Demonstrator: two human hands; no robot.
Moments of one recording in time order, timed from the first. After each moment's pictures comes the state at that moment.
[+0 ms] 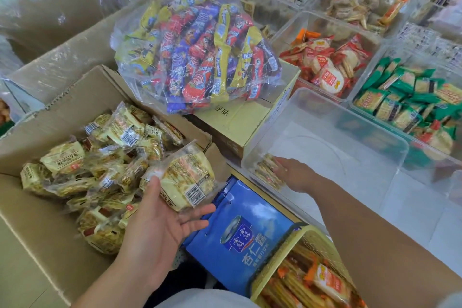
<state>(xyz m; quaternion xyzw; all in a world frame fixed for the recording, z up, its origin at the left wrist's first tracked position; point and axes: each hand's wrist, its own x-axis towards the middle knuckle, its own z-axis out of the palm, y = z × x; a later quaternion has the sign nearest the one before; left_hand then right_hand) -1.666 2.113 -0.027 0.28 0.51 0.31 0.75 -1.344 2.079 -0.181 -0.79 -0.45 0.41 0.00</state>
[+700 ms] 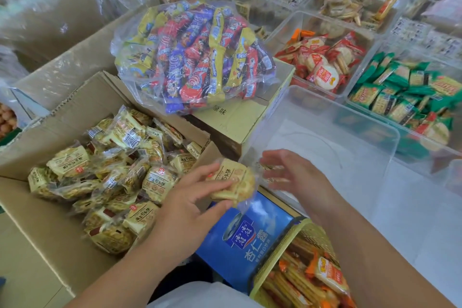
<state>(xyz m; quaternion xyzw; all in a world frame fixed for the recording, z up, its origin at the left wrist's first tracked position) -1.648 2.110 -0.025 0.76 0.41 0.18 0.46 -1.412 2.029 -0.065 -0.64 -0.27 0.53 0.49</state>
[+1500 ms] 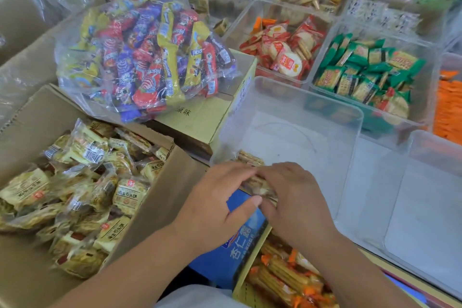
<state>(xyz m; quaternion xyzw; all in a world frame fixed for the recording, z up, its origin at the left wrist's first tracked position) -1.572 2.097 -0.041 0.89 0.21 0.13 0.37 -1.427 1.975 -0.051 -0.81 -0.52 0.09 0.27</state>
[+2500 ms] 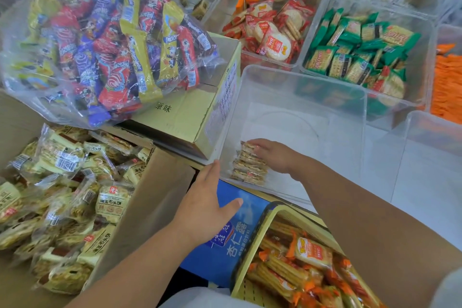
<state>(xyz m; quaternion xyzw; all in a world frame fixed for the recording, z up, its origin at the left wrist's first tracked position) -1.563 2.113 -0.112 0.82 0.39 -0.14 0.41 -1.327 2.047 -0.172 -0.78 -0.29 0.51 0.21</state>
